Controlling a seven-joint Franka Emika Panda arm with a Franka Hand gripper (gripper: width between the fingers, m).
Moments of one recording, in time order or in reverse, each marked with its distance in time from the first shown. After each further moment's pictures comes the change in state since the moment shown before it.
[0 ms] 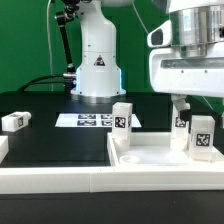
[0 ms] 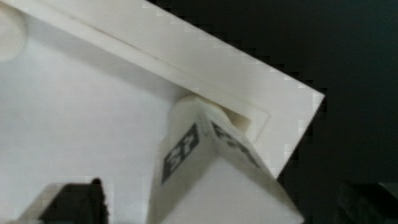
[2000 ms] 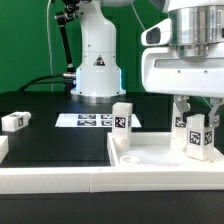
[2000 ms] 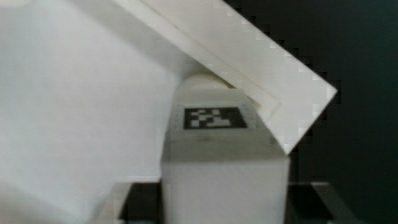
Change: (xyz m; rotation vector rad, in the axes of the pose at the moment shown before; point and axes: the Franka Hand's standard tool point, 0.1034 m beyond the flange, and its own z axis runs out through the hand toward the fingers) arm 0.009 0.004 0.000 -0.008 0.019 0.053
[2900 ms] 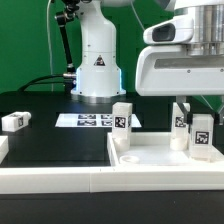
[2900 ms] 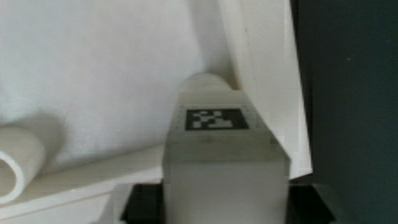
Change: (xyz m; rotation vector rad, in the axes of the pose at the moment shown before) arm -0.005 -0.004 -0.001 -0.045 0.000 -0.797
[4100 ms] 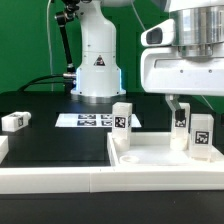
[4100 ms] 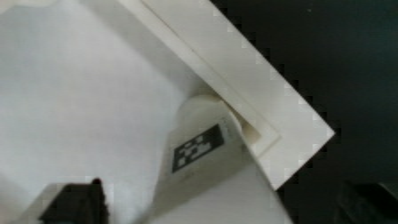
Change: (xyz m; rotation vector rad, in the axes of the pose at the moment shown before) arm -0.007 0.001 0.000 0.031 -0.019 0.389
